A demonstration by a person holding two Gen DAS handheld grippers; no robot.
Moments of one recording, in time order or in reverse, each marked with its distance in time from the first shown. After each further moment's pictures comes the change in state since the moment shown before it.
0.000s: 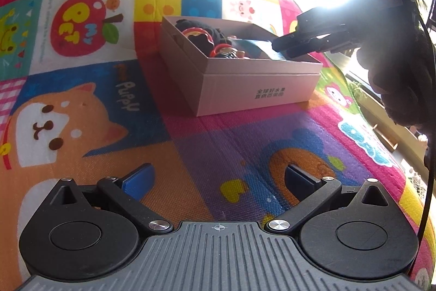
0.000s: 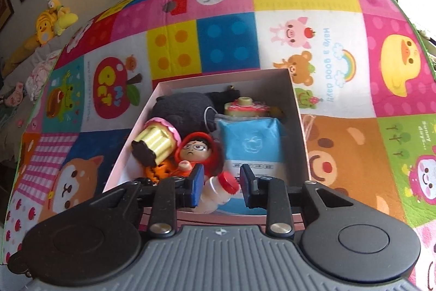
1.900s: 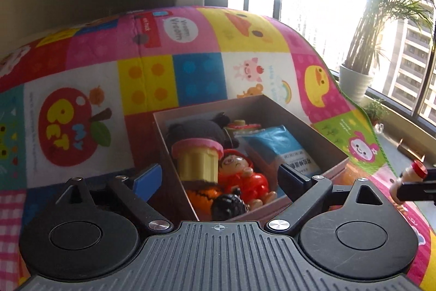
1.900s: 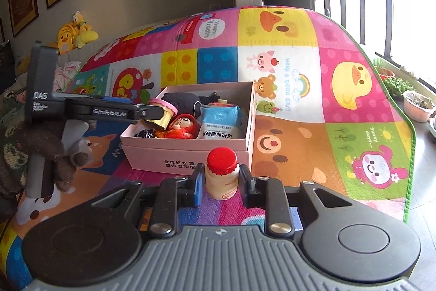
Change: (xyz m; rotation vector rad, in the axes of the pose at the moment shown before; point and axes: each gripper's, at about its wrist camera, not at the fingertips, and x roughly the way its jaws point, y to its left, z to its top) left arm 0.033 -0.025 0.111 0.111 -0.131 0.104; right arm -0.112 -0.032 -0.088 -0.104 -0.188 0.011
